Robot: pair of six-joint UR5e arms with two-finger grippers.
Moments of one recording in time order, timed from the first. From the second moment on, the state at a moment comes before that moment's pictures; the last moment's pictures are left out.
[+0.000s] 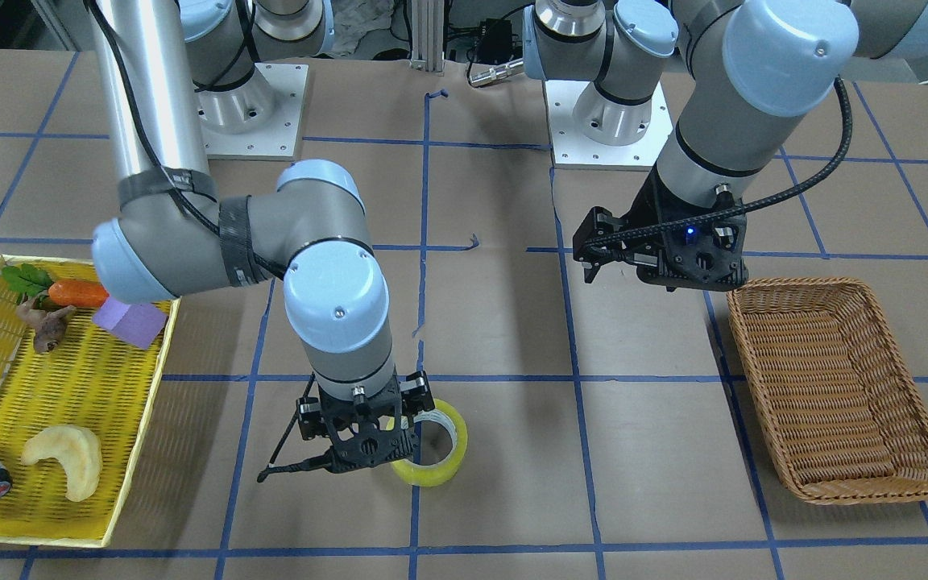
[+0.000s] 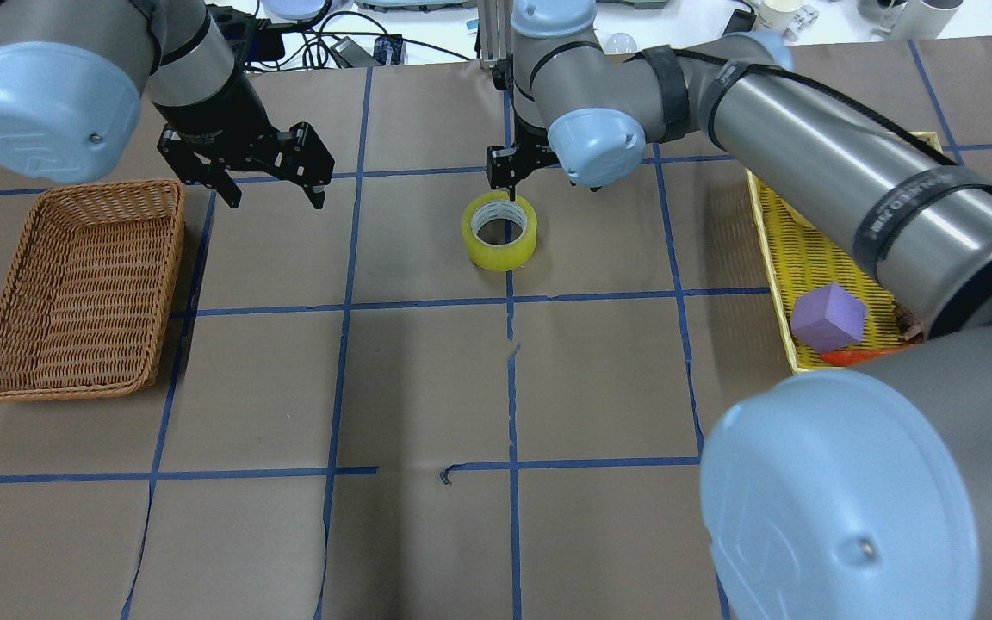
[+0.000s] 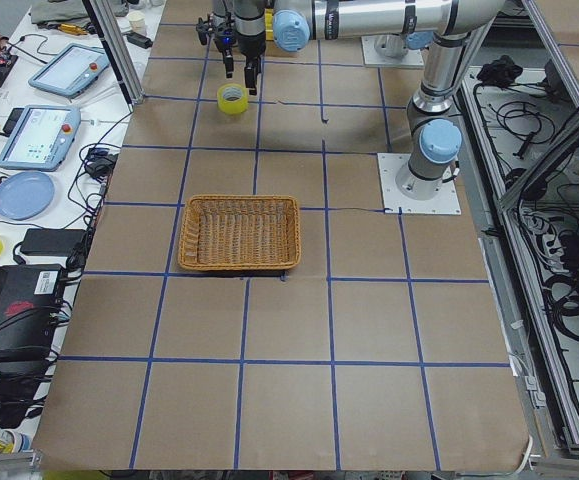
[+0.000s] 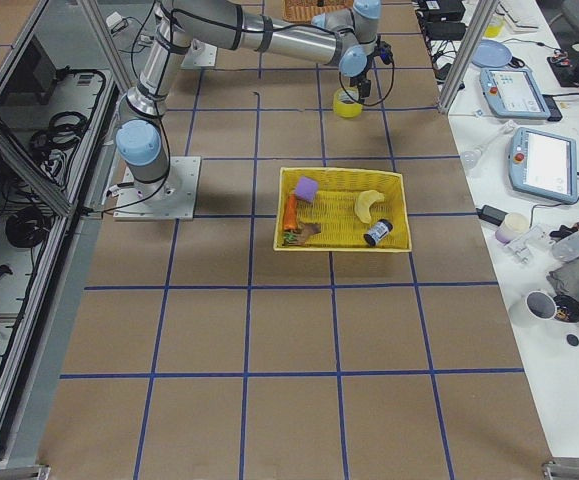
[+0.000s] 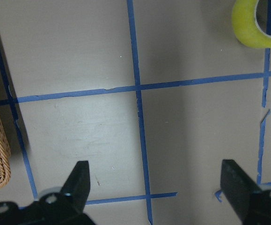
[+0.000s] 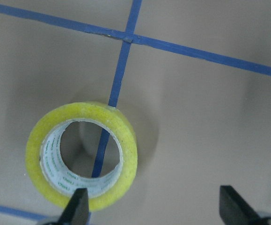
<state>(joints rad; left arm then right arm) -1.58 -1.71 -1.55 -1.43 1.52 0.07 1.83 -1.02 1.34 -1.96 -1.57 0.03</state>
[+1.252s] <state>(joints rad) -1.76 -2.02 -1.56 -0.98 1.44 -0.17 1.55 -1.57 1.58 -1.63 -1.56 -0.04</state>
